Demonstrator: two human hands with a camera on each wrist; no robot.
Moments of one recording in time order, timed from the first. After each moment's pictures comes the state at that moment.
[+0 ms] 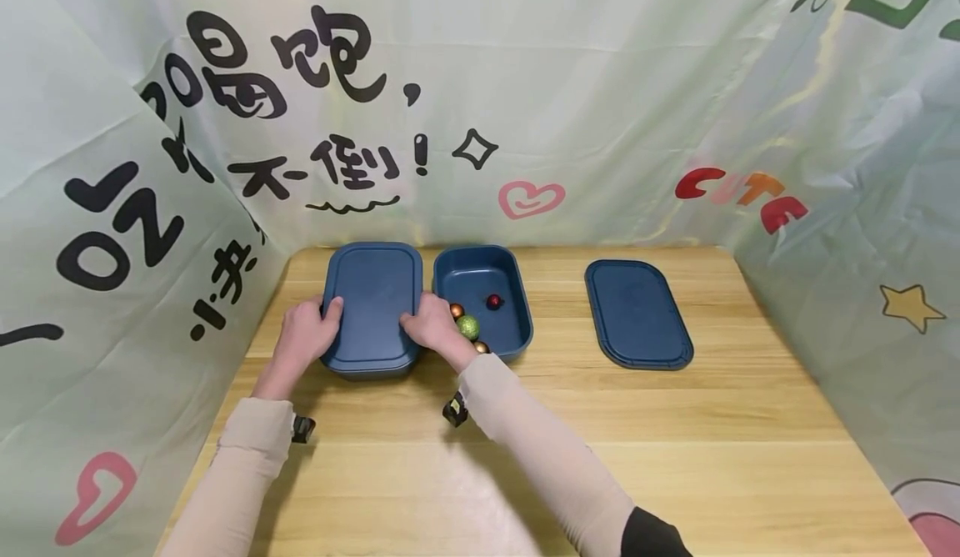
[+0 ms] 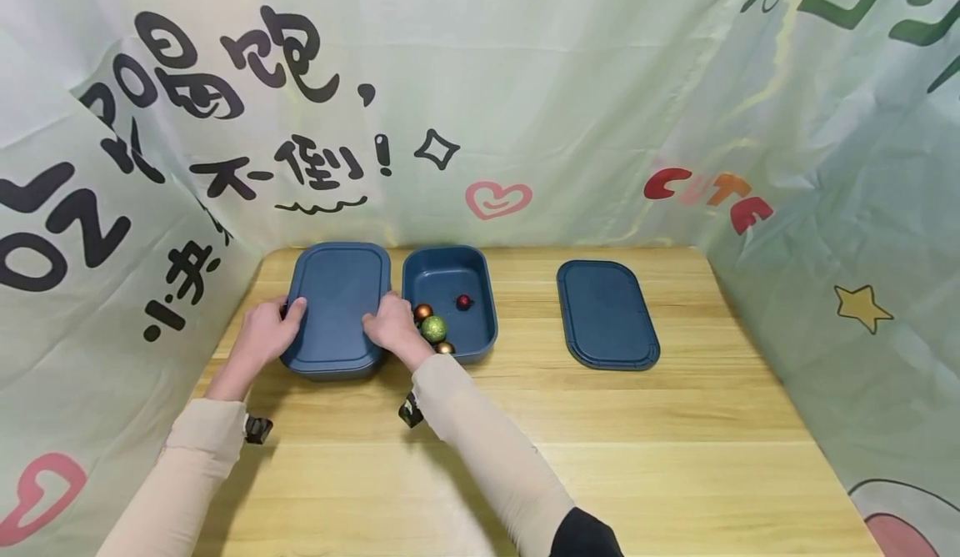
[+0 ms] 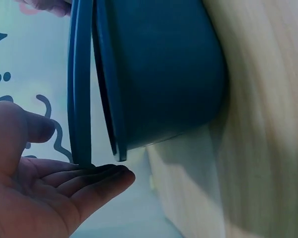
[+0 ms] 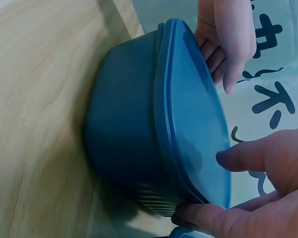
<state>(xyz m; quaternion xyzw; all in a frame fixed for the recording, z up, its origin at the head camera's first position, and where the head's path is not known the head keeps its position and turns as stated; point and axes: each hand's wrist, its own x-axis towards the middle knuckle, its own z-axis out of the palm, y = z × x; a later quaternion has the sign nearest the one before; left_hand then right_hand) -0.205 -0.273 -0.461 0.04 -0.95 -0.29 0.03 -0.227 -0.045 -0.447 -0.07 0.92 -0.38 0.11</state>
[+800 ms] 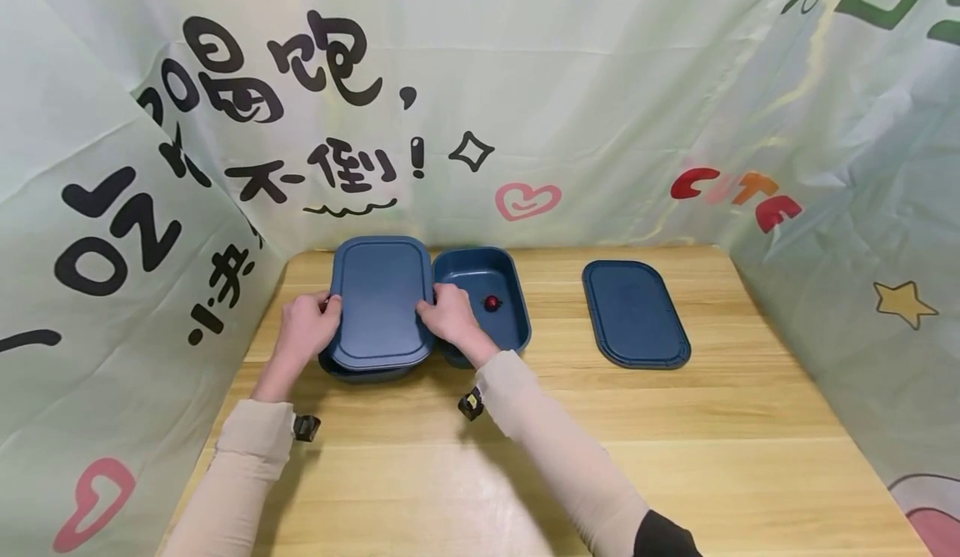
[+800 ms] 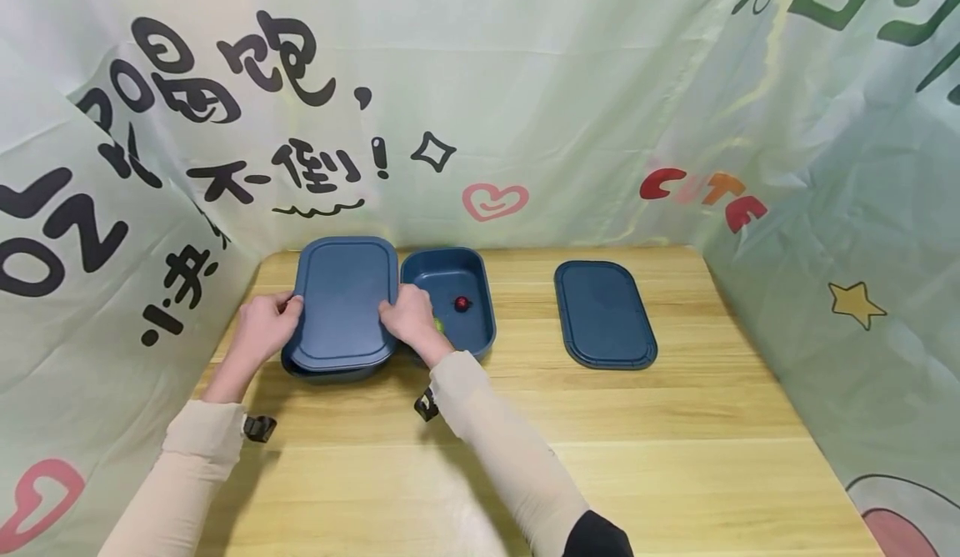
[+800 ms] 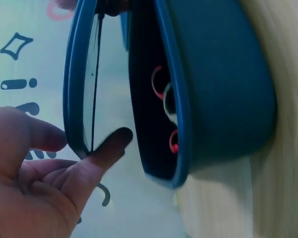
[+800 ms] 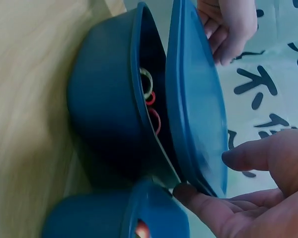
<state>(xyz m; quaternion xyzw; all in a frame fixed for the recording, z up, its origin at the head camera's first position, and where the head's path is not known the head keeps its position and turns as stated) -0.200 -0.257 -0.438 0.03 -0.95 -0.31 0.08 -0.234 -0.016 -0.439 -0.08 0.90 -0.42 0.06</state>
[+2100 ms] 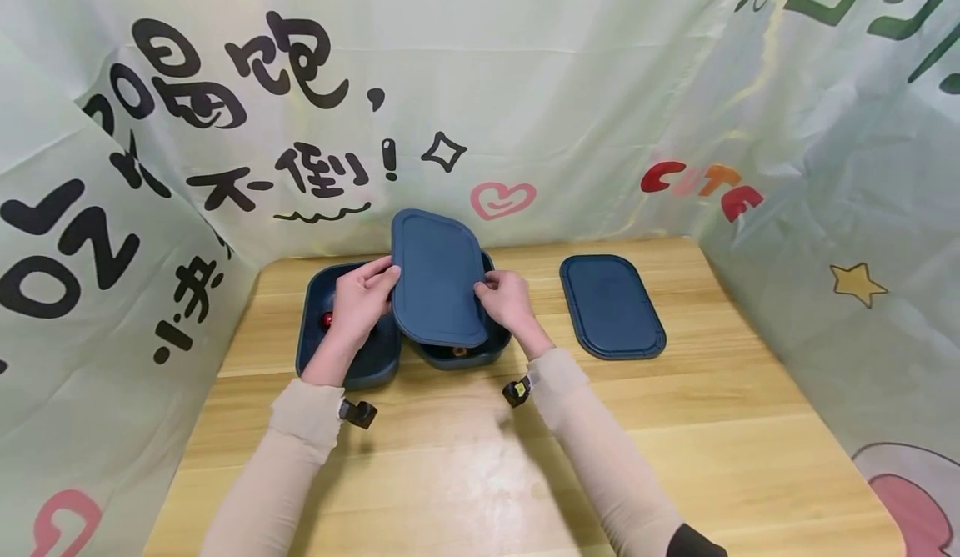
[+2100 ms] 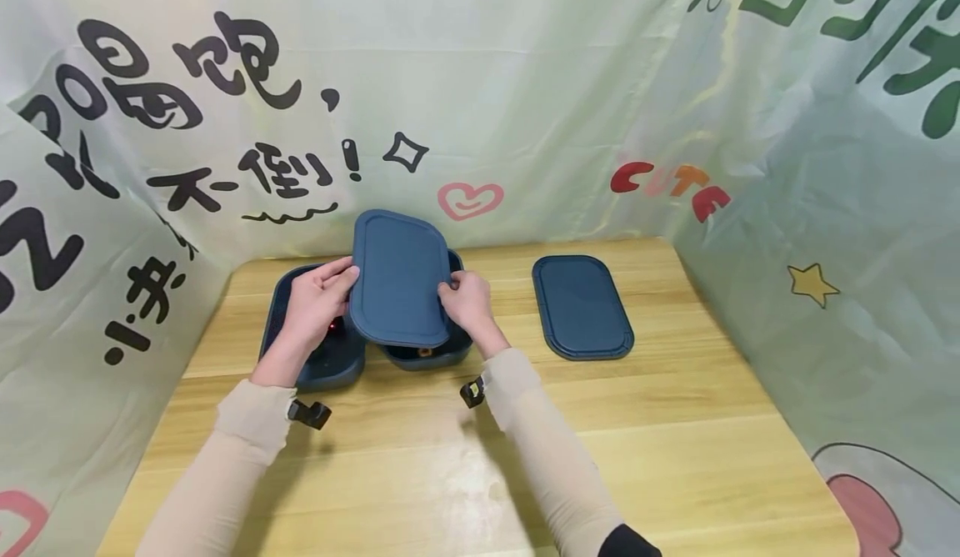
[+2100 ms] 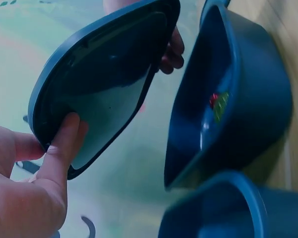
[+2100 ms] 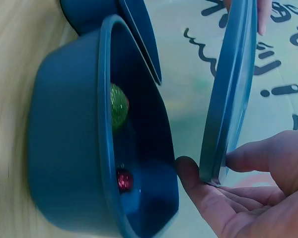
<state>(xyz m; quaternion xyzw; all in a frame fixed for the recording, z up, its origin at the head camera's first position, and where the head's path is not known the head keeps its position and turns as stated) -0.228 -0.150 -0.417 0.01 -0.72 -0.70 0.00 -0.242 0.090 -0.439 0.01 0.89 -0.46 0.00</state>
